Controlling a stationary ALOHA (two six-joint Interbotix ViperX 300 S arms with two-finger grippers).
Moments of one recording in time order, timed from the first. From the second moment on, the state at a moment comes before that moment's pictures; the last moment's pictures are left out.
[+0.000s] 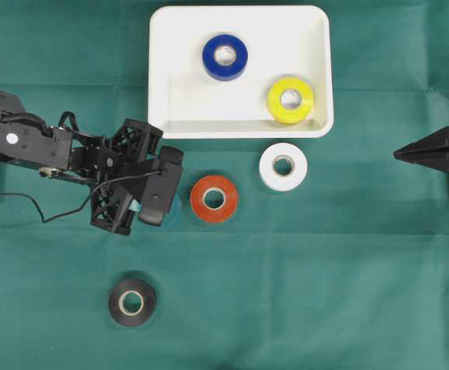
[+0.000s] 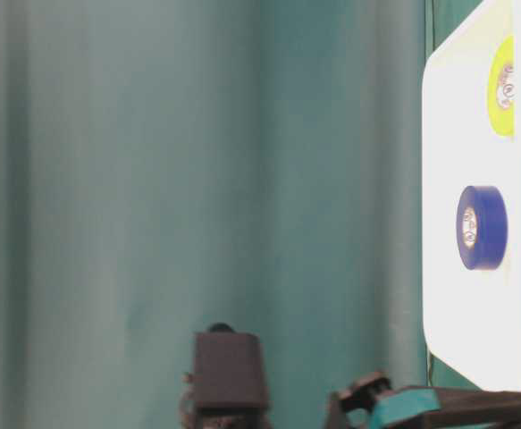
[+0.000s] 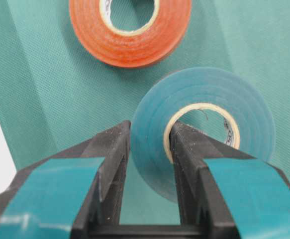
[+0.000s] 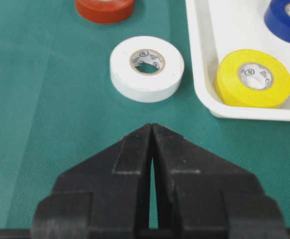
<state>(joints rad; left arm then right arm) -0.09 -0.07 0.71 -0.02 0.35 0.27 -0.02 -1.15 1.48 -0.05 0.03 0.13</state>
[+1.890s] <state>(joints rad) 0.32 0.28 0.26 -0.02 0.40 0.28 -0.02 -1.15 1.49 -0.05 0.03 0.13</state>
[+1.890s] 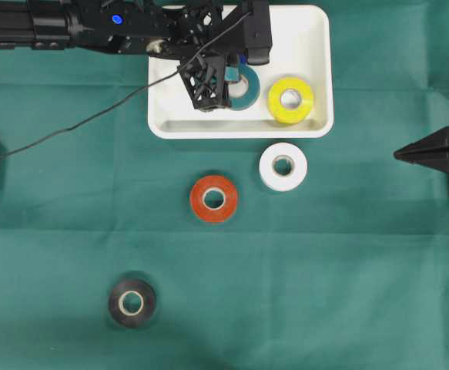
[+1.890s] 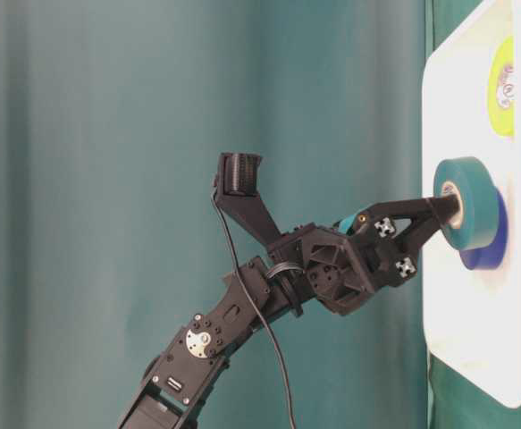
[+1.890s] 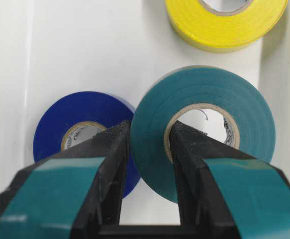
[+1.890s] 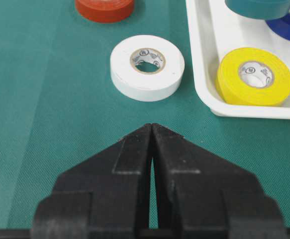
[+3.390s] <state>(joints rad) 0.24 -0.09 0.52 -0.02 0.40 0.27 -0.02 -1.15 1.49 -0.05 0.03 0.13</state>
